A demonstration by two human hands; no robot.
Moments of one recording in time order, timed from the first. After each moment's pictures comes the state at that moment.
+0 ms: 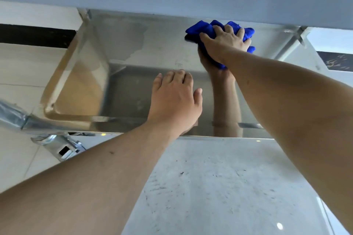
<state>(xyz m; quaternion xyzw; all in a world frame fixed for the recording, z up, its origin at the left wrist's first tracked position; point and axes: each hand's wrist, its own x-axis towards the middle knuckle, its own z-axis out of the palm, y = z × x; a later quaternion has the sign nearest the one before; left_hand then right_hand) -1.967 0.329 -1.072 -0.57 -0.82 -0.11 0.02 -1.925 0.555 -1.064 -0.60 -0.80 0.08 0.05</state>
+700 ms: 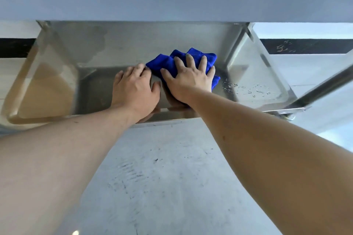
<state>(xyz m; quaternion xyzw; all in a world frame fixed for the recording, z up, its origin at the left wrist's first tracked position) -1.968 0.333 -1.071 -0.58 -0.80 -0.13 0.02 -1.846 0.430 -1.075 -0.56 -0.82 0.07 0.07</state>
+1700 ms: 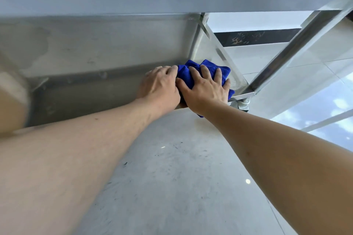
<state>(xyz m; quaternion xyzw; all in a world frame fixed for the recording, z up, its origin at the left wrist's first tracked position) -1.842 0.385 -1.054 -0.70 -0.68 -0.19 -0.08 -1.706 0.423 -1.072 -0.67 -0.74 0.05 0.05</state>
